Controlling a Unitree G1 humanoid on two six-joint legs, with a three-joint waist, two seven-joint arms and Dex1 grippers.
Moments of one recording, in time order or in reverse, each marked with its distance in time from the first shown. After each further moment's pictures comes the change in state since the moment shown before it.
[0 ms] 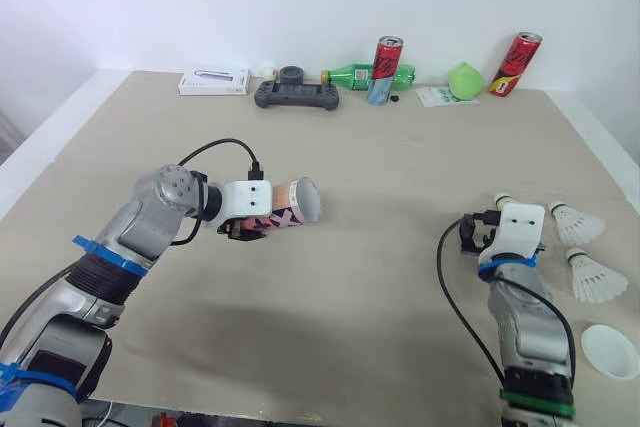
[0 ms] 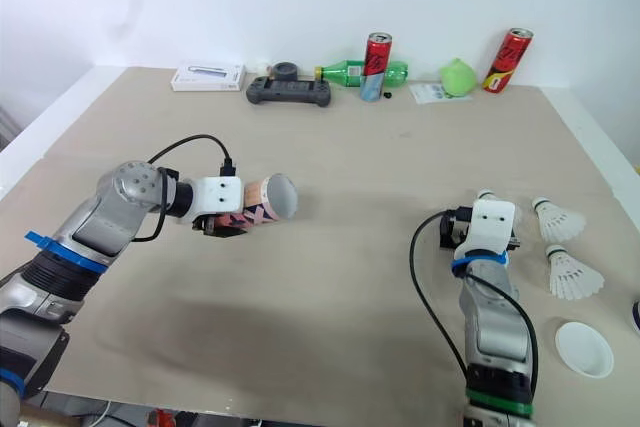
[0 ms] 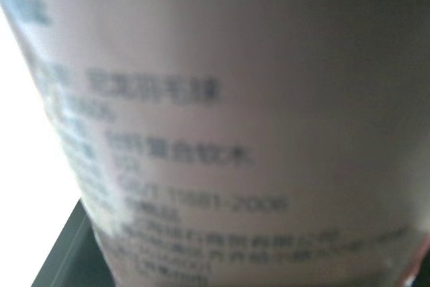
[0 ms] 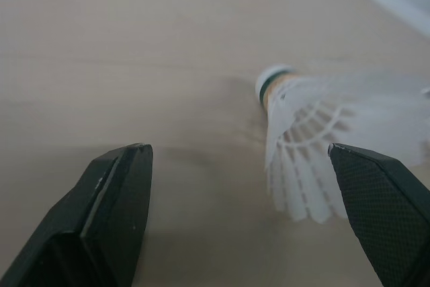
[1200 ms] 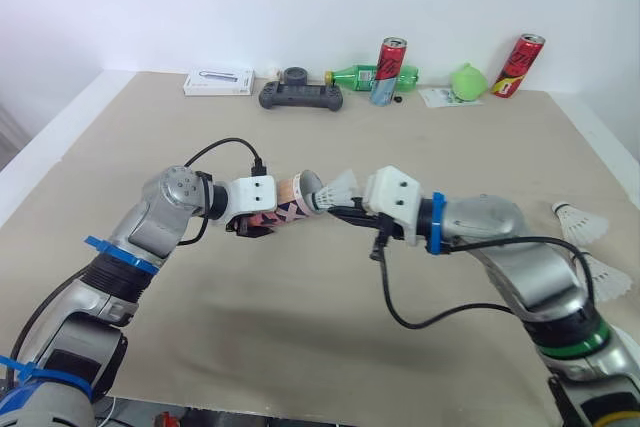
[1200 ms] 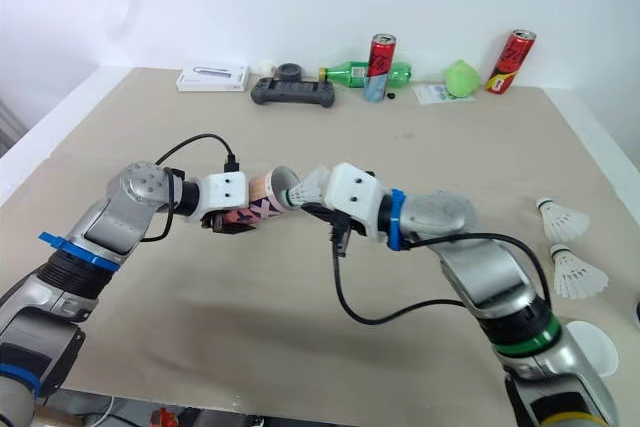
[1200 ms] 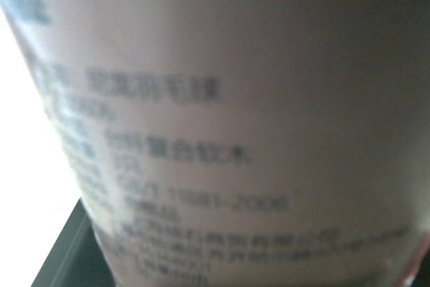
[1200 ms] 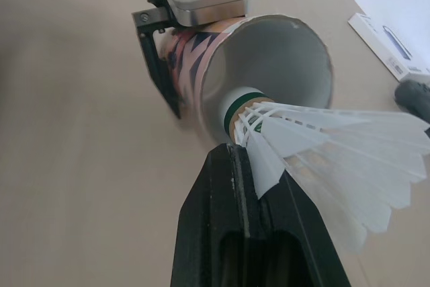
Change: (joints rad) left arm -0.003 -0.070 0.044 0.059 0.003 -0.014 0.008; right arm -0.341 -0.359 0.643 -0.365 0.132 0.072 0.859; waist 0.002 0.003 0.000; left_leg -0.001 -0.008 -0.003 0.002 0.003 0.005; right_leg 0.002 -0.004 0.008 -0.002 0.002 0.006
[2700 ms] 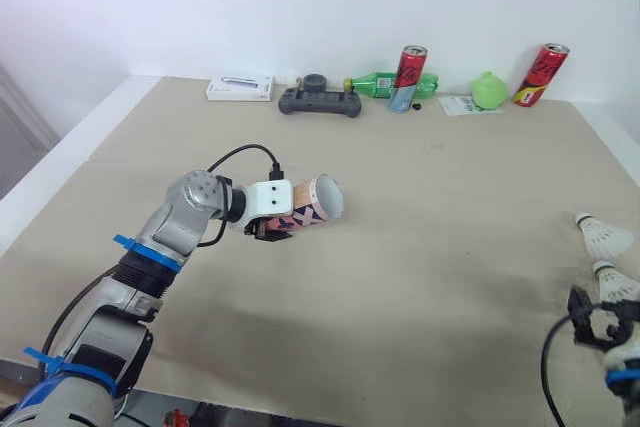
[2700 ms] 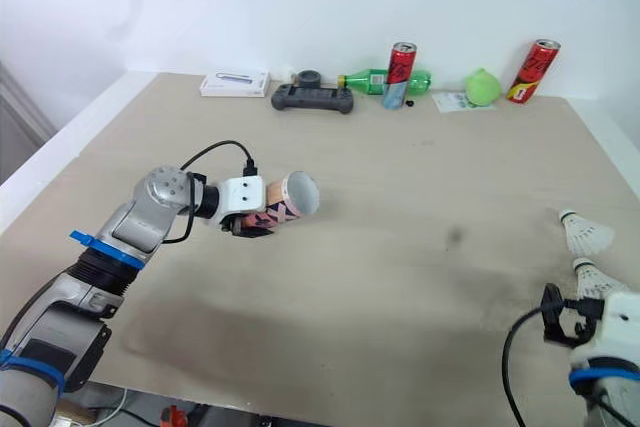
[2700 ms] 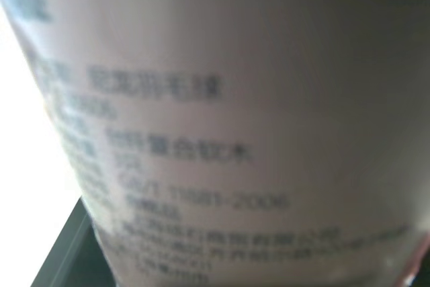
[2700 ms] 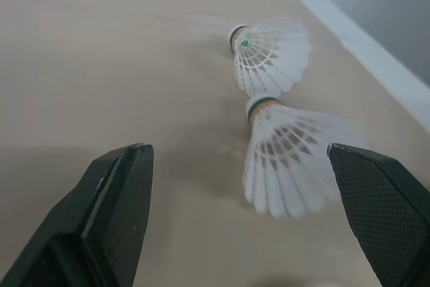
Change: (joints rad) left arm -0.025 -0.117 -0.006 0.113 0.018 -0.093 -0.015; right arm 0.907 0.329 -1.029 -0.072 0.005 -0.017 -0.595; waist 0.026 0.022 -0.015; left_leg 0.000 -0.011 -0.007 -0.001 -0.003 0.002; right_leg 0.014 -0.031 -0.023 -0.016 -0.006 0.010
